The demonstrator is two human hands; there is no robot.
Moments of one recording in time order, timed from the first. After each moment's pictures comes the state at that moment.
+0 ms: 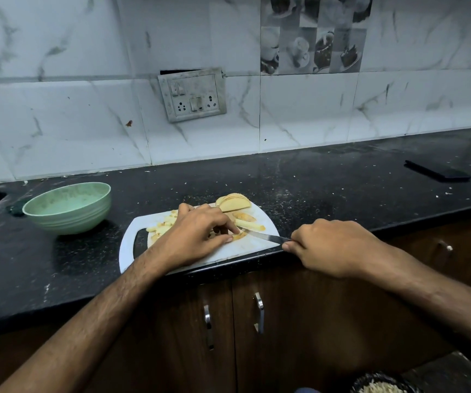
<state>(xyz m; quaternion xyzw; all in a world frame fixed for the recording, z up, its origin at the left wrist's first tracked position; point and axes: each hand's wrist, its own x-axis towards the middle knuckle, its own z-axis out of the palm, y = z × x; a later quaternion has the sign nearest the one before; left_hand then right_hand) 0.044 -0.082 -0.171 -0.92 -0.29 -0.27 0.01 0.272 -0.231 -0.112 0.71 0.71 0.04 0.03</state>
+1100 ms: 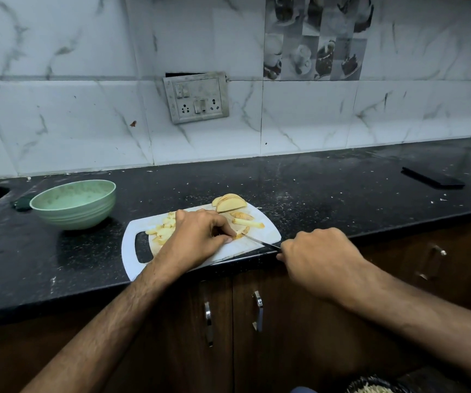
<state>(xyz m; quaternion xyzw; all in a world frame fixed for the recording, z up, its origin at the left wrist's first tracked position) 0.050 -0.104 -0.174 -0.86 -0.38 -0.34 -0.05 0.241 -0.248 -0.121 0.66 0.73 0.17 0.08</state>
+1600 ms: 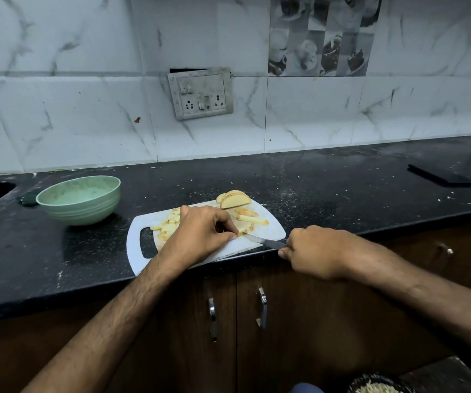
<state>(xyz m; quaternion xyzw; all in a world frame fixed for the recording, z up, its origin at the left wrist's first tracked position) 0.050 -0.108 -0.170 -0.85 -0.39 -0.35 -0.08 0.242 -0.238 -0.109 0.72 0.69 -0.03 0.06</state>
